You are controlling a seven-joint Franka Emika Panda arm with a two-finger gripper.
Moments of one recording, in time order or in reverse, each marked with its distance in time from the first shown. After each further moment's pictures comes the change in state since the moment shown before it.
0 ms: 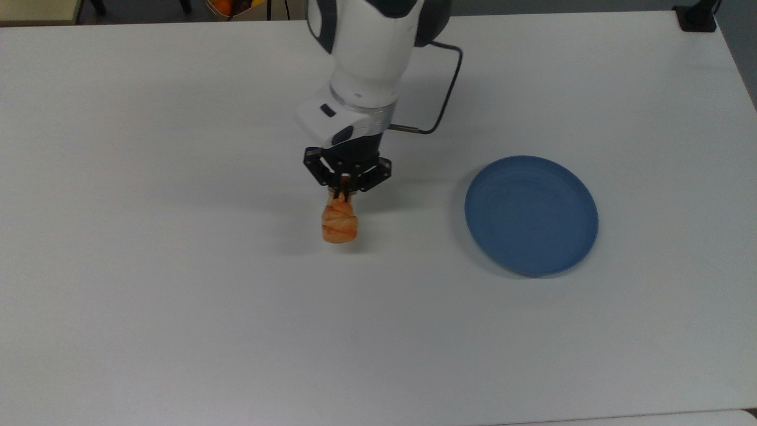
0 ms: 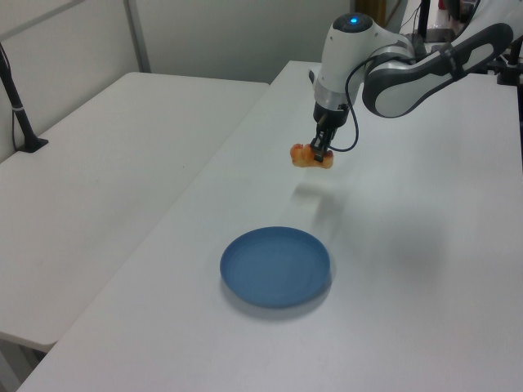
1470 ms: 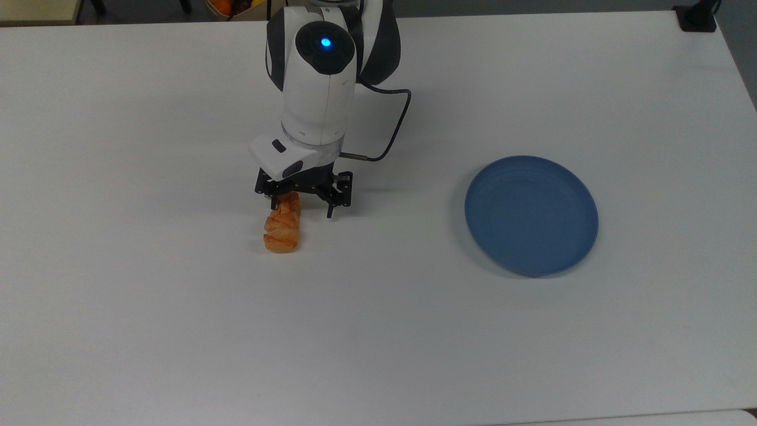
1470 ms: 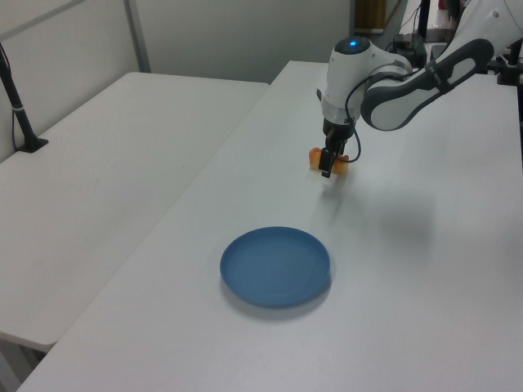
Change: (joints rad) arm -0.096 0.089 0.000 -0.023 0.000 0.060 -0.077
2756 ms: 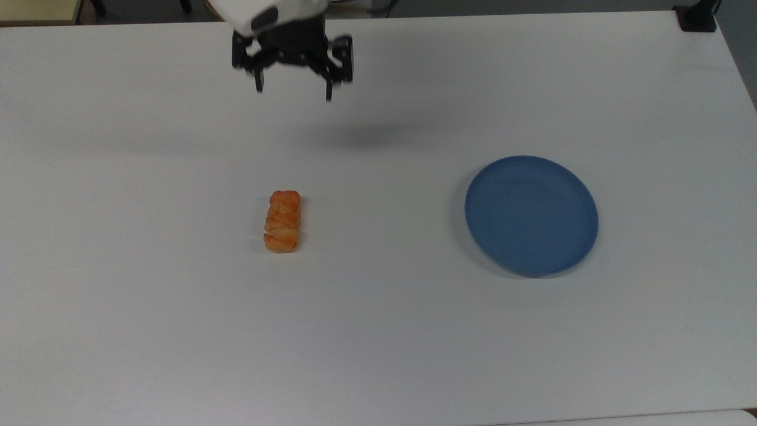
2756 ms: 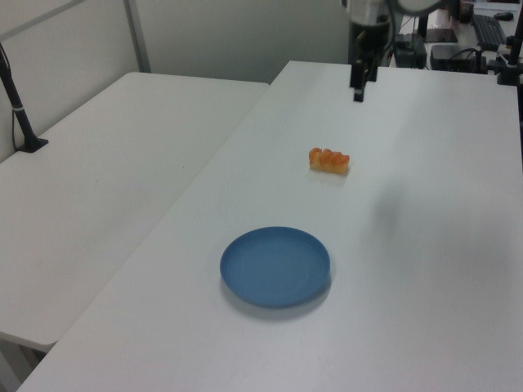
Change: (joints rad) arm 0.003 -0.339 -0.002 0.136 0.193 -0.586 -0.190
